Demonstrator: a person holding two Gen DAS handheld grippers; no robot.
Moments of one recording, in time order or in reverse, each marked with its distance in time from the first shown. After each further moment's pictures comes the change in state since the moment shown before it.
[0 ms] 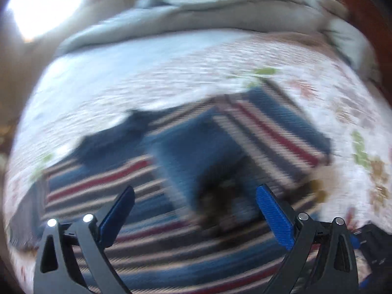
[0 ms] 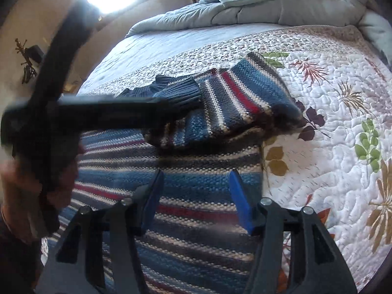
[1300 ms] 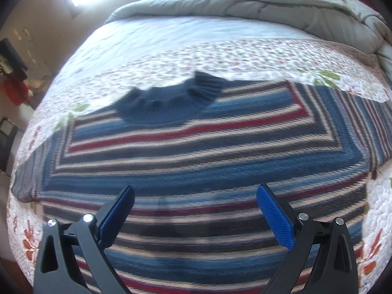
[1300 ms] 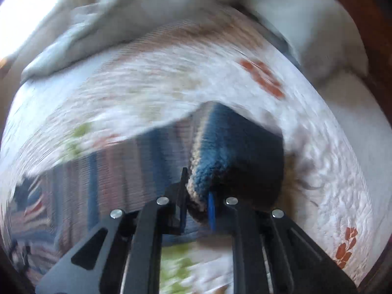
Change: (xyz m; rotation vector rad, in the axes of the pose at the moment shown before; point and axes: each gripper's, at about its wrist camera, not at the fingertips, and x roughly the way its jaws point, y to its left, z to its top) left arm 0.013 0.069 -0.051 -0.277 0.028 0.251; right arm -0.025 -0.255 0.131 0.266 0.025 -0.418
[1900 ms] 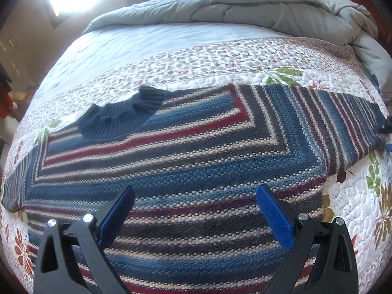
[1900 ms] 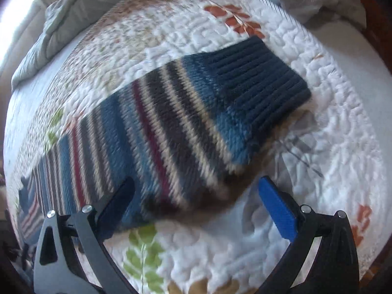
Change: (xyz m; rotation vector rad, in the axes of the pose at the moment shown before) left arm -0.015 -0.079 0.009 0.073 -0.020 -0.108; right arm 0.060 -0.069 -0.010 0.199 0.242 0.007
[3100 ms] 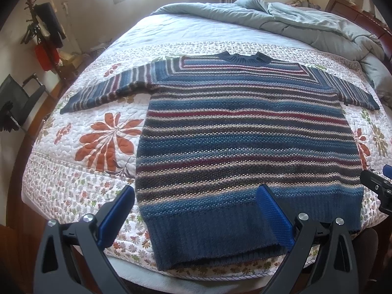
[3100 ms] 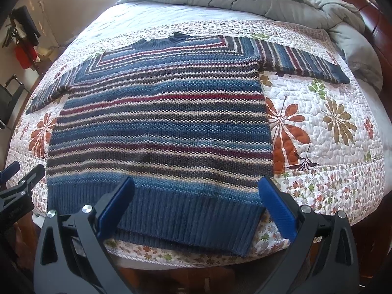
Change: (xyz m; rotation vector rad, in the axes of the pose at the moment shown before) left arm -0.195 0.211 -0.269 -0.190 -0.028 0.100; right arm -0.166 0.235 -0.451 -0.549 -0.170 0.068
